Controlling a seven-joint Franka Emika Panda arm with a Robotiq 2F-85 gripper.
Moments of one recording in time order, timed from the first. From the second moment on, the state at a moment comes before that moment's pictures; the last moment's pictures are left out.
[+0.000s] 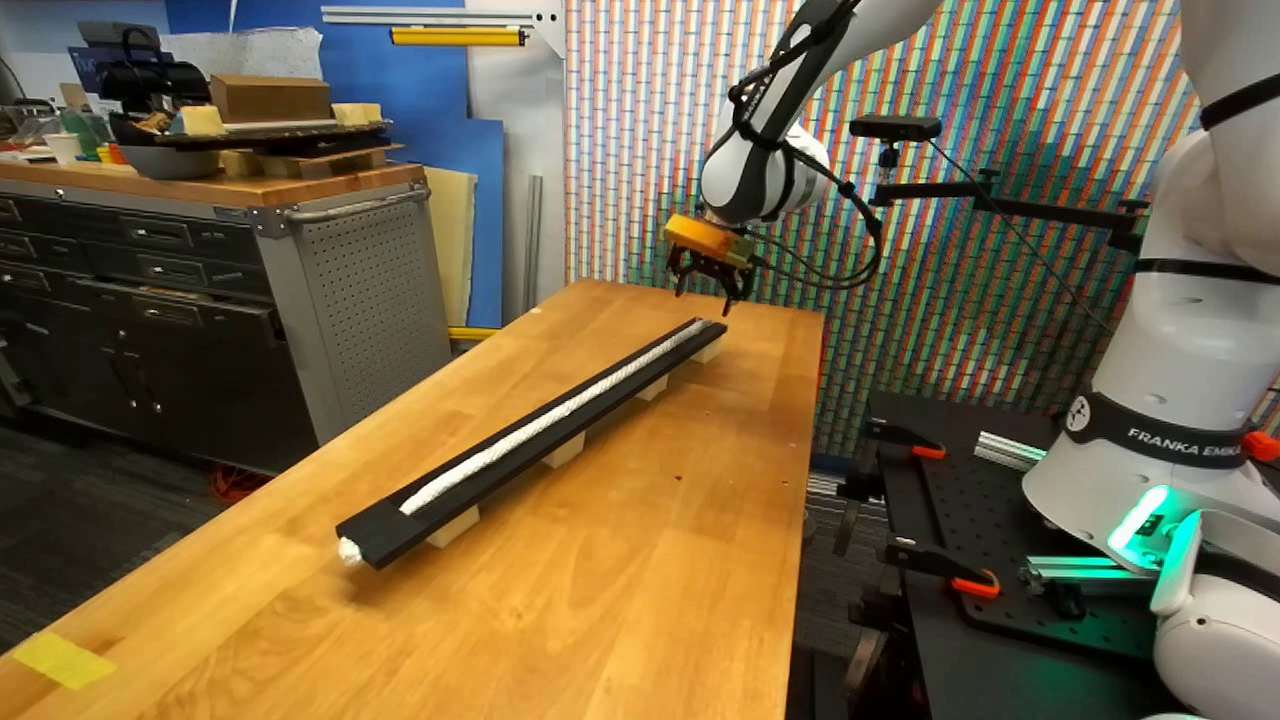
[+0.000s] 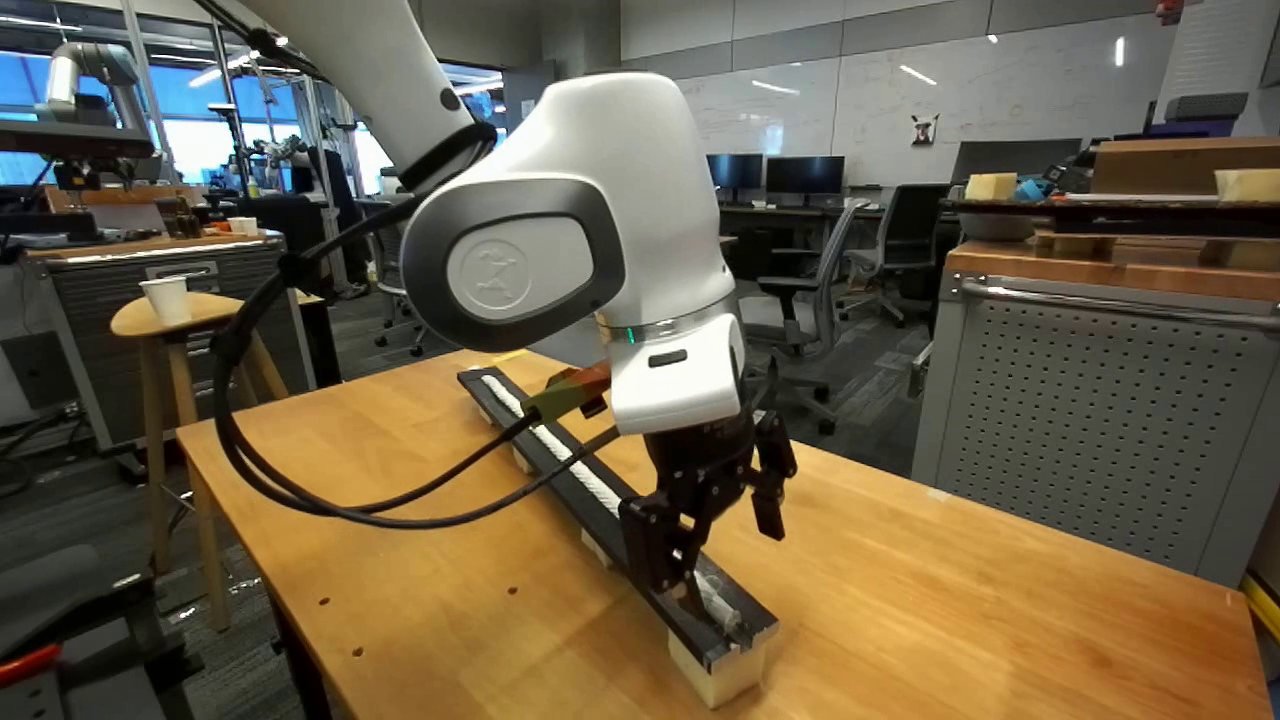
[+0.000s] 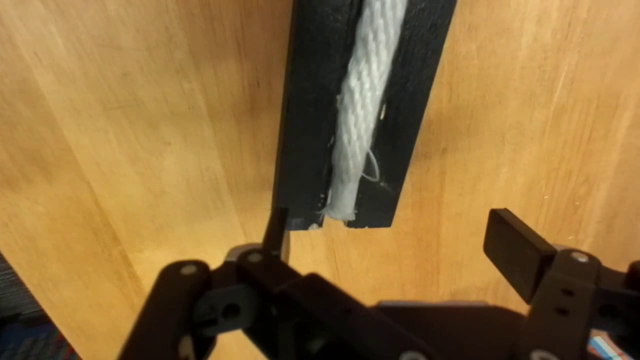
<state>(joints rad) -0.07 0.40 -0.40 -2.29 0.20 2.90 1.11</state>
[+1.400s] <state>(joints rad) 0.13 0.12 -0.15 -2.45 0.05 2.87 0.80</state>
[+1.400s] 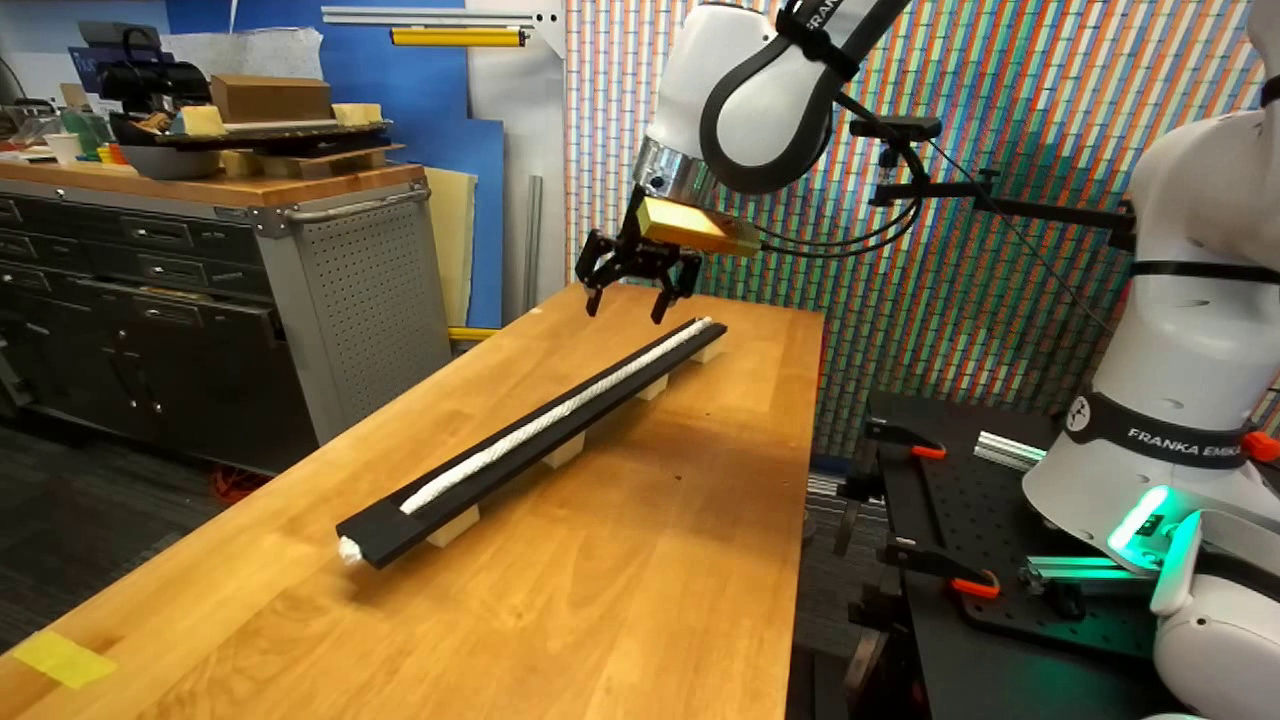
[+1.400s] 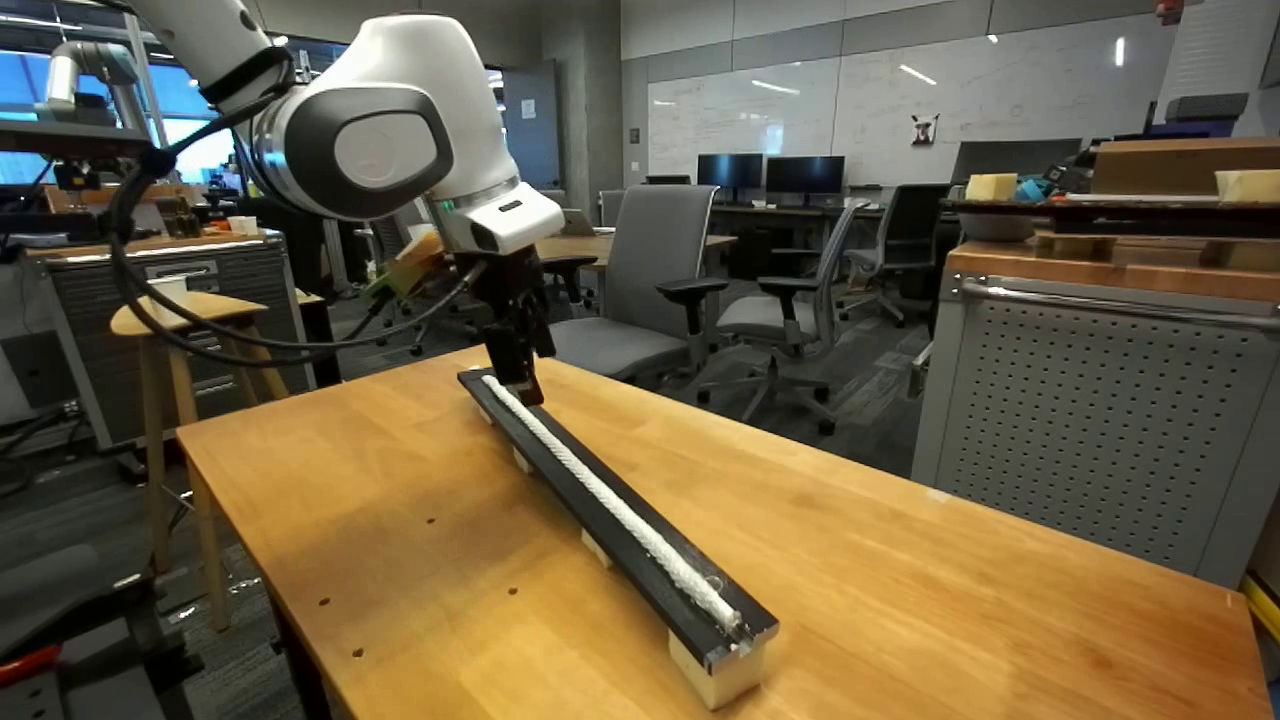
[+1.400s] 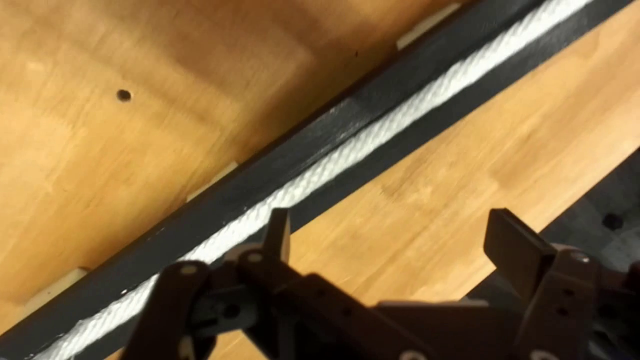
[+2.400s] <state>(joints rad) 0.12 0.00 0.00 -2.45 -0.08 2.61 0.52</state>
